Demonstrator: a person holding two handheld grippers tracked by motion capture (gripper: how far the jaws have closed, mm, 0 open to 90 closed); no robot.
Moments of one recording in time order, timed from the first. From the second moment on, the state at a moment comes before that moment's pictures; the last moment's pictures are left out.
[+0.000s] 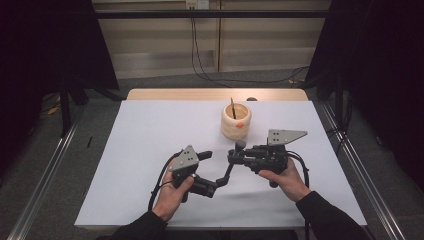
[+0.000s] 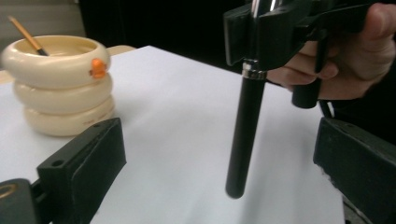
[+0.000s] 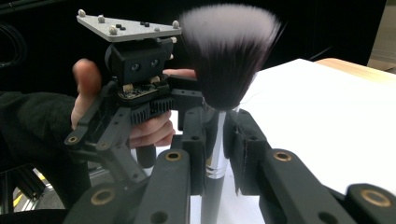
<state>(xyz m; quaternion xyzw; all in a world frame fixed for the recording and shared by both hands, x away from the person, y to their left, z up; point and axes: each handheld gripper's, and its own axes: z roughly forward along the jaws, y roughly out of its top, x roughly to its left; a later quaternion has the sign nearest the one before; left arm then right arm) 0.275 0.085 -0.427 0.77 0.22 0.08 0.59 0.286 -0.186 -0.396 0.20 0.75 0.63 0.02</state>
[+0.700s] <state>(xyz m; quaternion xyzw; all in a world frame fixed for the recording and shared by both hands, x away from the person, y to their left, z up) 0.268 0.132 -0.428 0.75 0.26 0.12 0.60 0.291 -0.199 -0.391 0.22 0.75 0.62 0.05</state>
